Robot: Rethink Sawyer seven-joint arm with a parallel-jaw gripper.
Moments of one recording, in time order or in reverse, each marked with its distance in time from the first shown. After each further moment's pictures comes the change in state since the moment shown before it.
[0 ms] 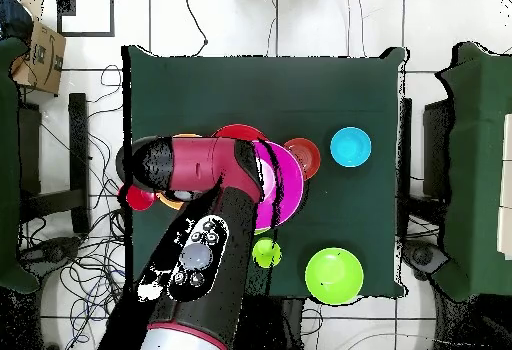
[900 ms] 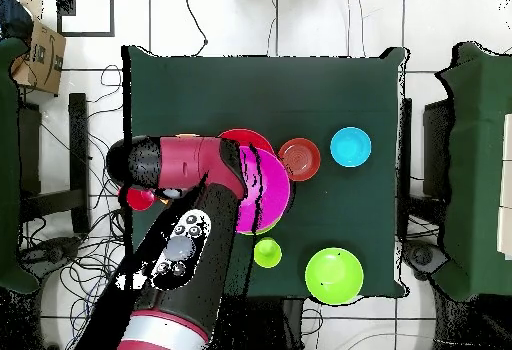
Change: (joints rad) arm 0.047 0.057 -0.022 -0.024 0.056 -0.016 0.043
